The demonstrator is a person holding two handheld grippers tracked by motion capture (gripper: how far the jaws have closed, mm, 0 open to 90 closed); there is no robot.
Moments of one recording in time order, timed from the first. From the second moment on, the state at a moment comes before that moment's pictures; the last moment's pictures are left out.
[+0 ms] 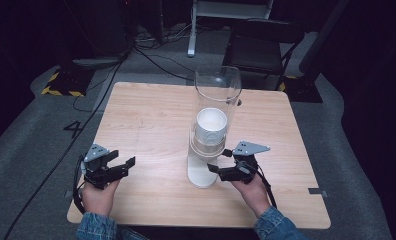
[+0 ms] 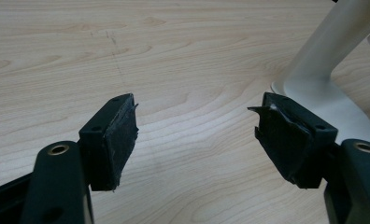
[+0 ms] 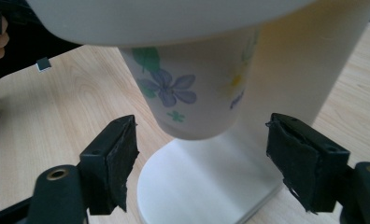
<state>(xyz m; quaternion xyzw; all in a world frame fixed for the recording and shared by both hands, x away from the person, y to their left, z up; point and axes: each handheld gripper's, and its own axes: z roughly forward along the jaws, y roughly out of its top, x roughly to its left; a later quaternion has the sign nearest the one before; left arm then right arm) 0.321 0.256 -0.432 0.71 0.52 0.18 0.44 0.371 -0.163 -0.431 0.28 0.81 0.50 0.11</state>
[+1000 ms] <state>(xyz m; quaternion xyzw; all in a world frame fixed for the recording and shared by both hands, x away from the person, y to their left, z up) 0.315 0.260 -0.439 0.71 0.53 0.19 0.43 0.380 -0.130 -0.447 0.25 0.78 0.55 0.18</state>
